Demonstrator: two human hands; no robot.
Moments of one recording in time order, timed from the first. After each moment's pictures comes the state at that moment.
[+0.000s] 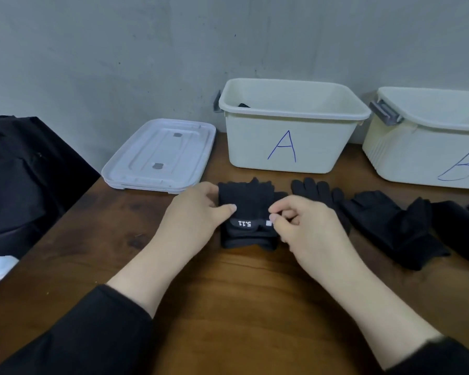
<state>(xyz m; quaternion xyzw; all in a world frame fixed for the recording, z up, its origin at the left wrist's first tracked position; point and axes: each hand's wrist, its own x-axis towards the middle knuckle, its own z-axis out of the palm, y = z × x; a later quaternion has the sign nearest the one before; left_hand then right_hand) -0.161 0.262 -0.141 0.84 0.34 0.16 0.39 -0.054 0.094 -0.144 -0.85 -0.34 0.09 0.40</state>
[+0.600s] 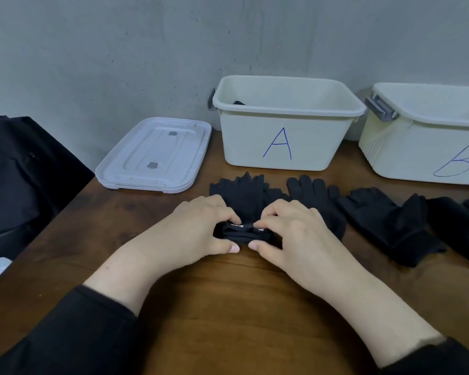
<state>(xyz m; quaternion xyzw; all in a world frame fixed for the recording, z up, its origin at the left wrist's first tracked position) -0.169 0.269 -0.139 0.98 0.11 -0.02 0.19 -0.053 0.086 -0.154 -0.82 -0.53 -0.01 0.19</state>
